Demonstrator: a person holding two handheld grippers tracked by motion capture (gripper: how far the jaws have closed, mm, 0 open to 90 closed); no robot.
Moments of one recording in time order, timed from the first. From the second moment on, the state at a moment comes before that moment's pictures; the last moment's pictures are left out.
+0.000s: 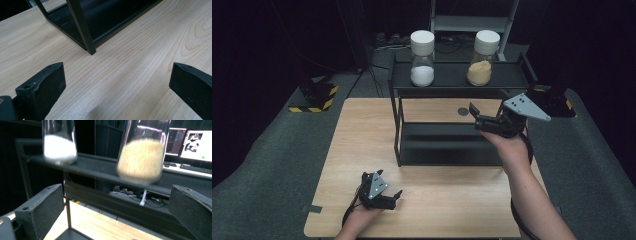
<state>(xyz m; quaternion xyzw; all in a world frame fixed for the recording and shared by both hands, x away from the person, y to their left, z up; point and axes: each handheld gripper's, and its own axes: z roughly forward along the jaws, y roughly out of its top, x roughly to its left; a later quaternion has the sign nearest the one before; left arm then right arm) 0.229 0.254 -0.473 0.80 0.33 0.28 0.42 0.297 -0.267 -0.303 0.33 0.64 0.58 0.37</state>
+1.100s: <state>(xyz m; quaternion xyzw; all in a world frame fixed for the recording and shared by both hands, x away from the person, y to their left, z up) 0.228 0.254 -0.473 0.80 0.33 0.28 0.42 0.266 -0.284 -0.421 0.38 0.70 0.51 0.32</state>
